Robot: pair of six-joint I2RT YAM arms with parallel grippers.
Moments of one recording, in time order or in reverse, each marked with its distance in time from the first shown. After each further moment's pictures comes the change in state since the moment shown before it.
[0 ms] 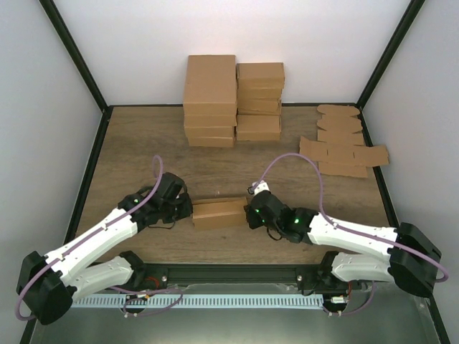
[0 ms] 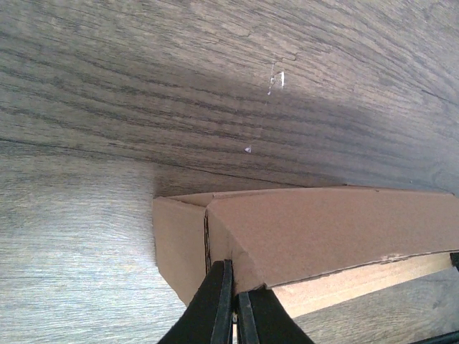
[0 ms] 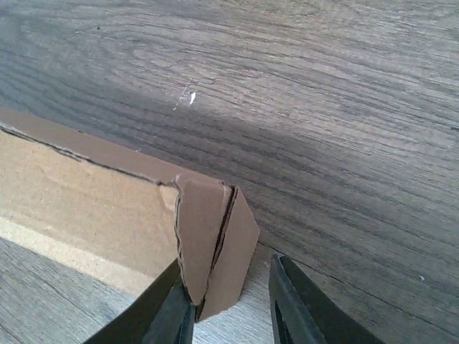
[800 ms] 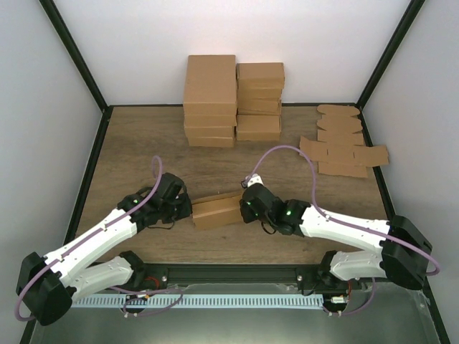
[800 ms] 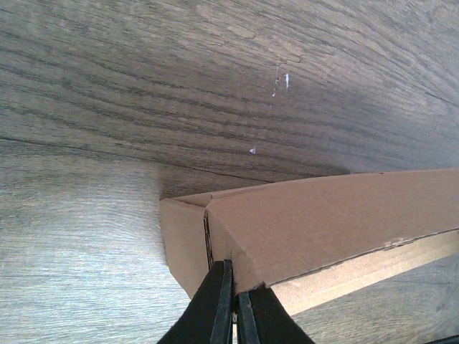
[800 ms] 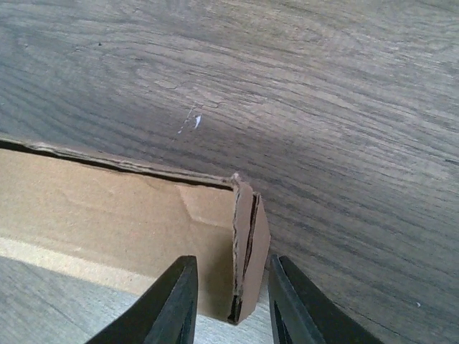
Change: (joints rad) left arm 0.000 -0.008 -0.003 -0.006 -0.010 -0.002; right arm 0.000 0.085 0.135 -0.080 0.014 -0.016
